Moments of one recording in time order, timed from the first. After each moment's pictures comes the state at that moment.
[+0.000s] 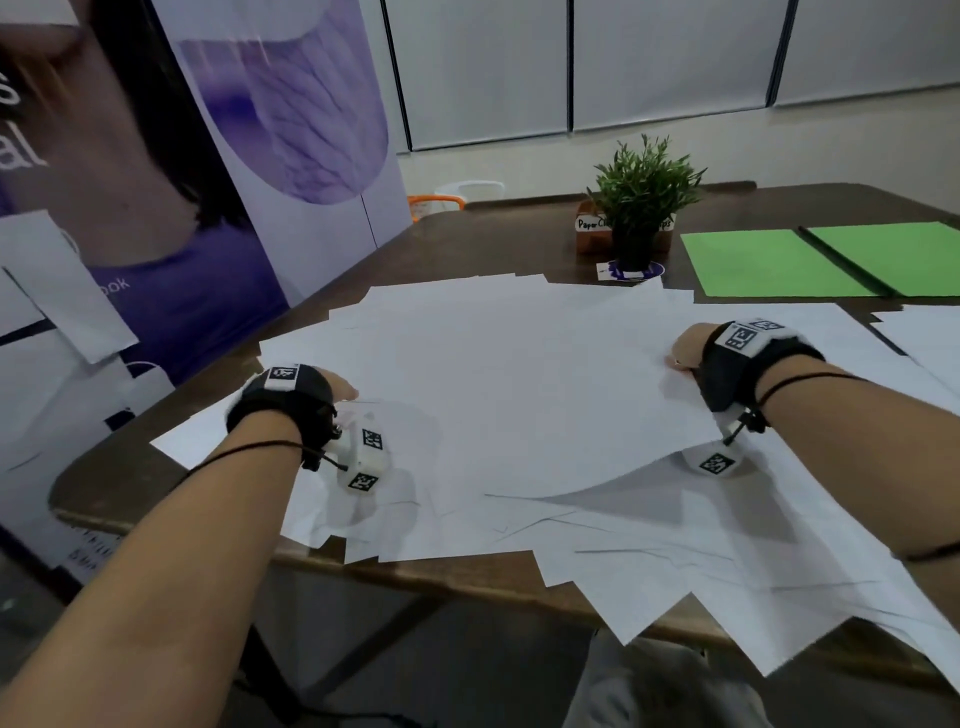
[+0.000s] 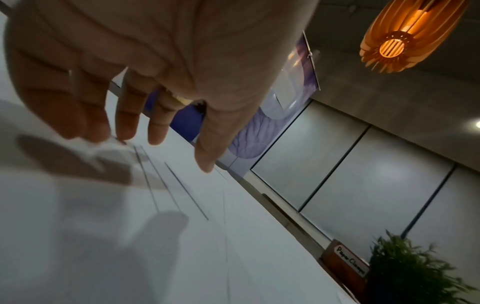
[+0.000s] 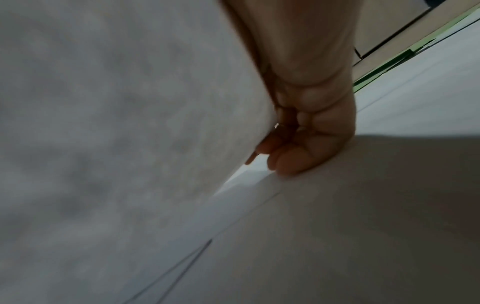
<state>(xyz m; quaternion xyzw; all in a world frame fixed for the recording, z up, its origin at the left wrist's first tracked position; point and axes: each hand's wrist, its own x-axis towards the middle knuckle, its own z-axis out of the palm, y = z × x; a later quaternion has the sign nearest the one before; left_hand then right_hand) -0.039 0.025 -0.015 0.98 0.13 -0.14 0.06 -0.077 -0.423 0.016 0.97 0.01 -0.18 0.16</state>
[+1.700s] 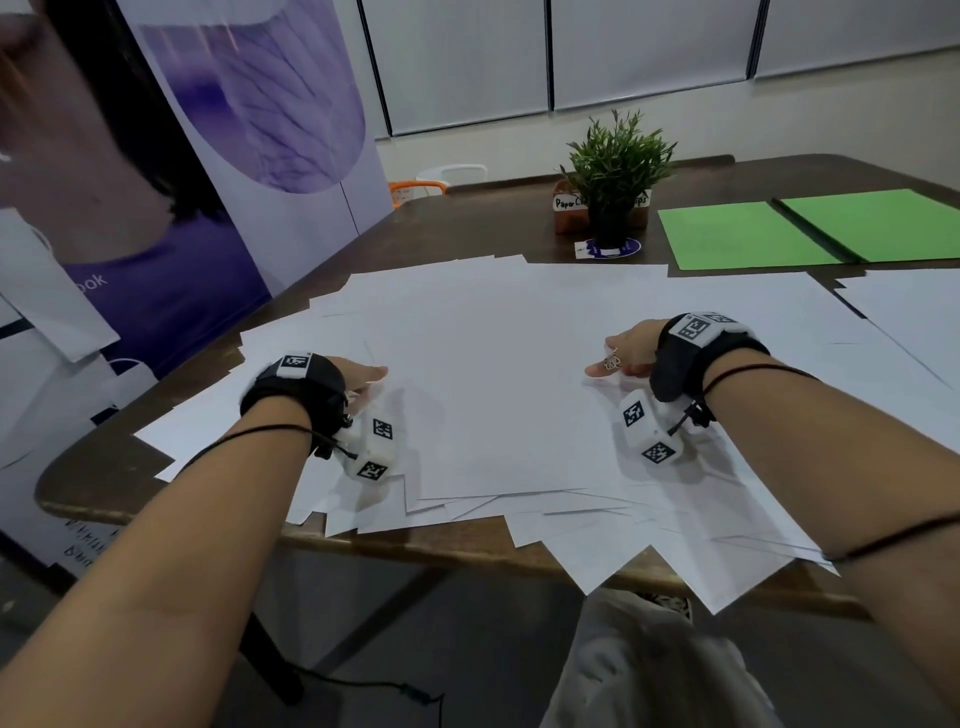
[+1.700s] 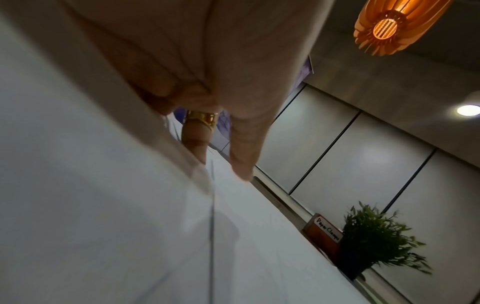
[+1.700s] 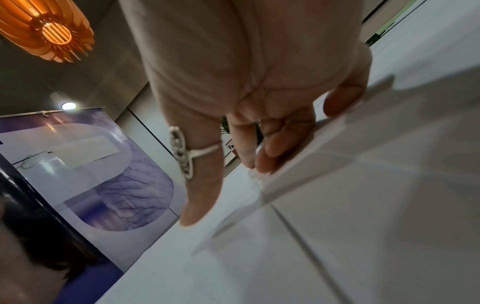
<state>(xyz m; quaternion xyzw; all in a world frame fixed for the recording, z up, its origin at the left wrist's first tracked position) -0.084 -0.051 -0.008 0.93 0.19 -0.14 0.29 -0.076 -0.407 -0.027 0.97 -0.06 -0.13 -0.20</state>
